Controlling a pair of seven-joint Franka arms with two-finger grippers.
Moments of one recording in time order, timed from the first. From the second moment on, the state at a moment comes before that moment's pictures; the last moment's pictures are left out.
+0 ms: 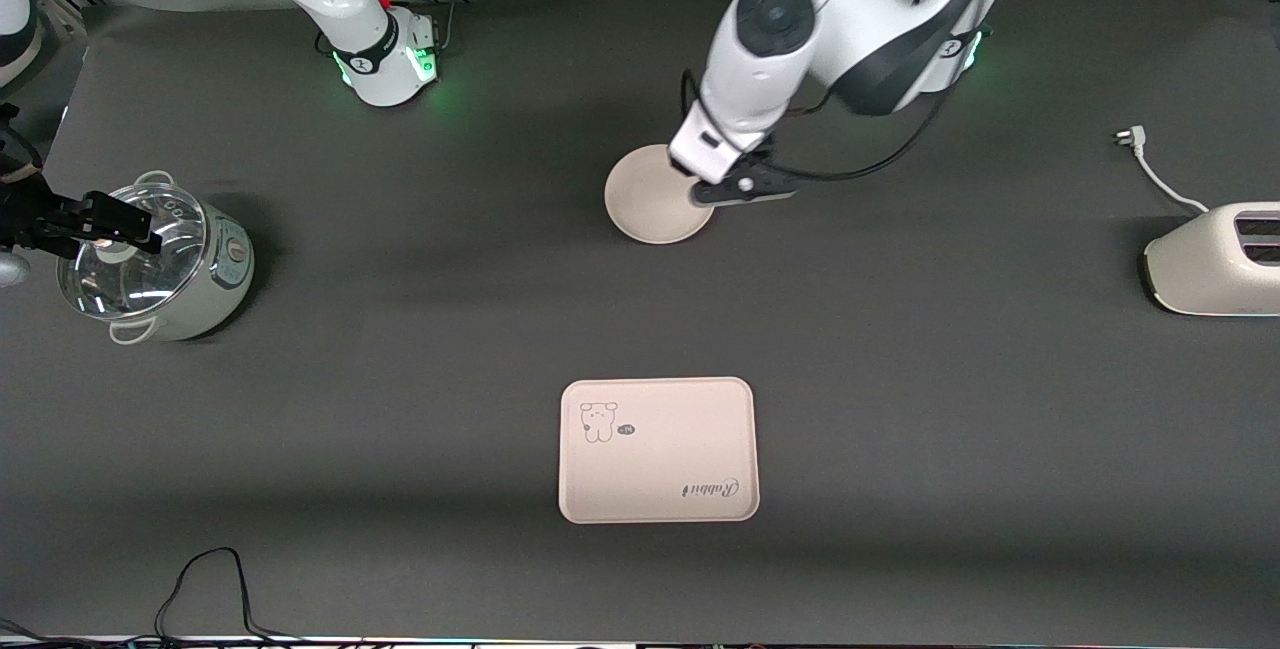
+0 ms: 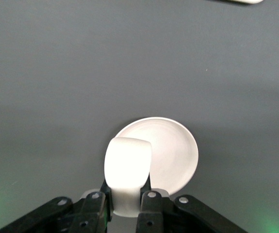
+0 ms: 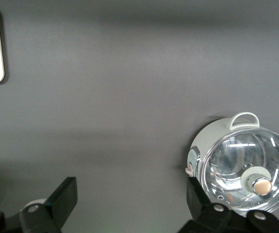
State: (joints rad) left arm -0.29 0.19 -0.54 -1.94 -0.08 2.09 -0.94; right arm -0.01 0.05 -0.07 -1.58 0.00 1.59 -0.10
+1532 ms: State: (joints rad) left arm -0.43 0.45 -0.51 -2.06 0.23 2.47 -1.35; right arm 0.00 0.04 -0.06 -1.60 0.00 1.58 -0.10
